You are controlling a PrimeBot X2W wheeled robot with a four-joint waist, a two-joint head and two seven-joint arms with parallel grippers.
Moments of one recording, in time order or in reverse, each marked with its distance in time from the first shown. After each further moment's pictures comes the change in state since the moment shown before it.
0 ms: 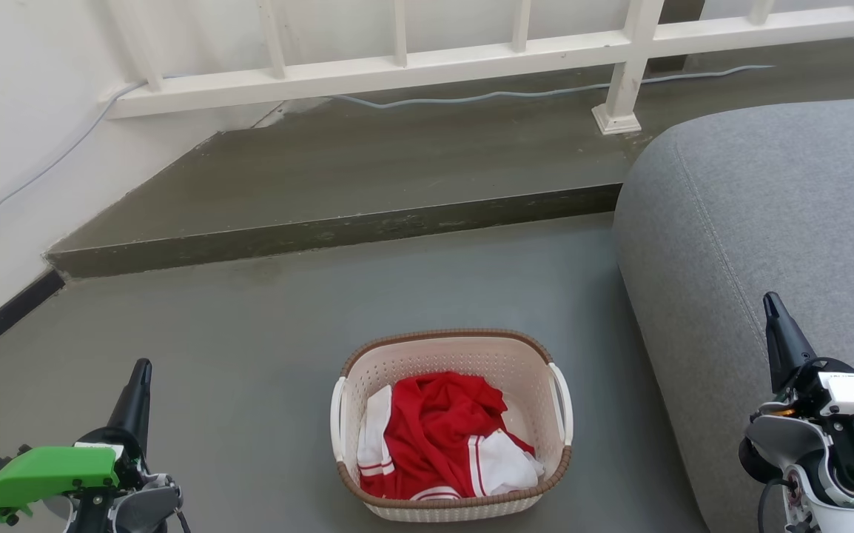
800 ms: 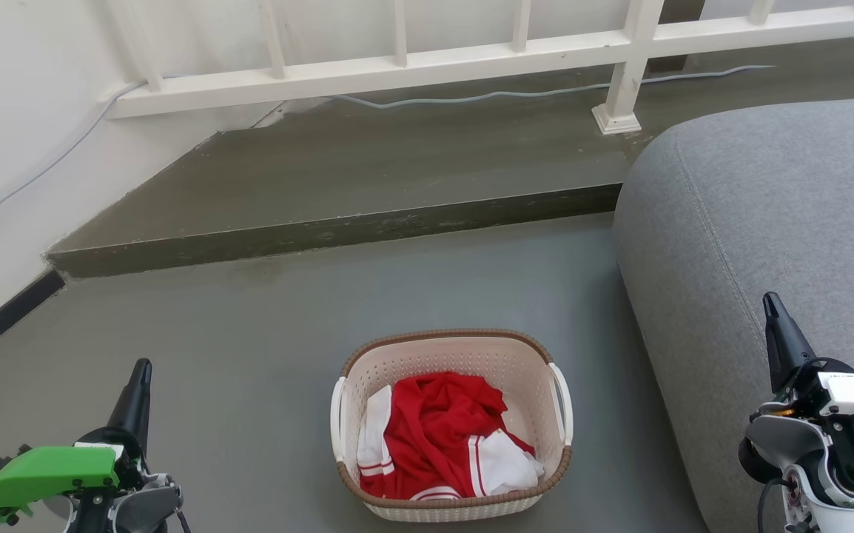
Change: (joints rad) left arm 0.000 0.000 0.000 0.000 0.000 0.000 0.000; right arm 0.000 0.001 0.000 0.000 0.000 0.000 0.000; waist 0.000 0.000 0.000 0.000
